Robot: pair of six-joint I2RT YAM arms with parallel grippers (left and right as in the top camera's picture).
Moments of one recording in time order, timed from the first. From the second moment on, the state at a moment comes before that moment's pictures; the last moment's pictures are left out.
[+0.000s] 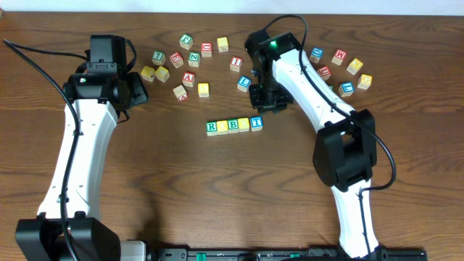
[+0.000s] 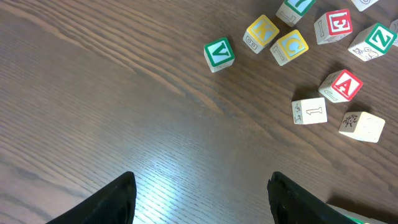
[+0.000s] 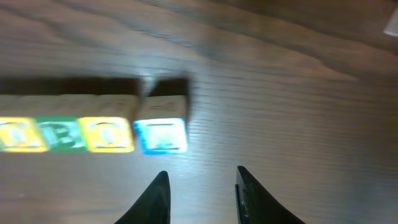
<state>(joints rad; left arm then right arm) 0.01 1.56 1.39 -0.94 -0.19 -0.38 0.46 2.31 2.07 -1.40 -0.04 0.31</state>
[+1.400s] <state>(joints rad) 0.00 1.56 1.35 -0.96 -0.05 -0.38 0.44 2.30 1.96 -1.25 -0.05 0.30</state>
